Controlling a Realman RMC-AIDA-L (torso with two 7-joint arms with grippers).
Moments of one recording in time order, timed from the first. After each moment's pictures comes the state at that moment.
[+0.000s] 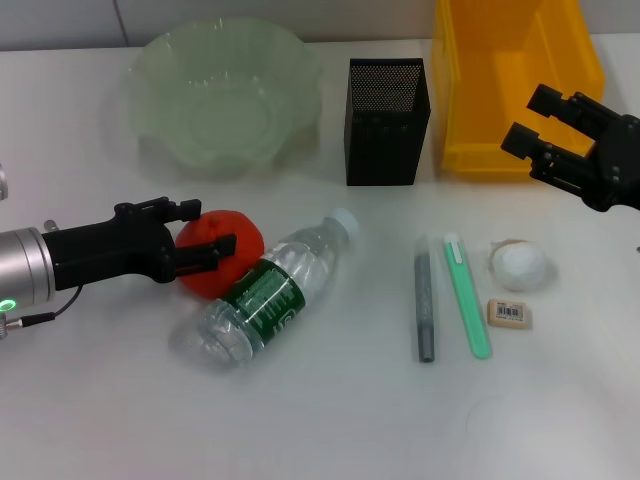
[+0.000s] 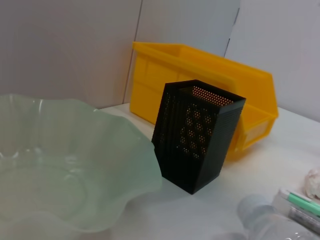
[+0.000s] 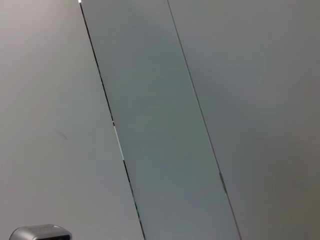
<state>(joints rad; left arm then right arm) -0.51 -2.07 0.55 0.49 2.10 1.38 -1.24 0.45 2.07 -0.36 -0.45 -1.83 -1.75 1.14</state>
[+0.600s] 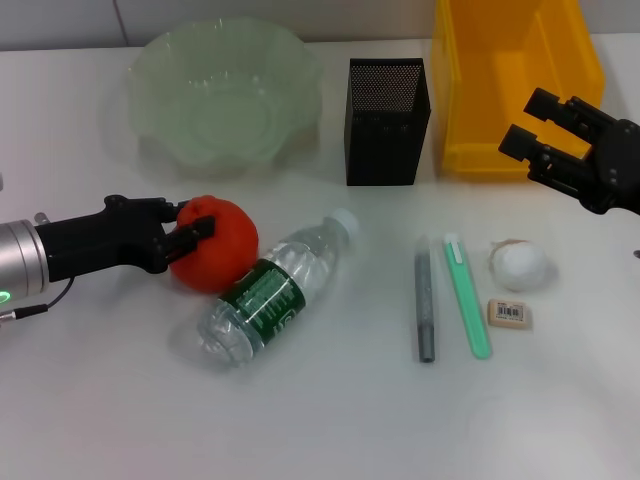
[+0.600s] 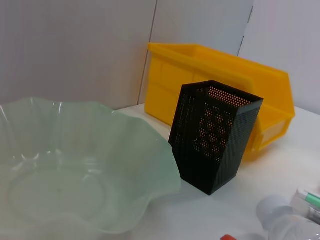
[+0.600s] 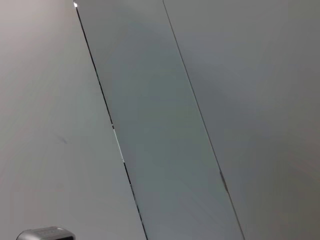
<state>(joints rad) -0.52 -2.07 0.55 0.50 2.09 1.34 -1.24 0.45 2.08 -0.36 -0.44 -1.83 -1.75 1.15</state>
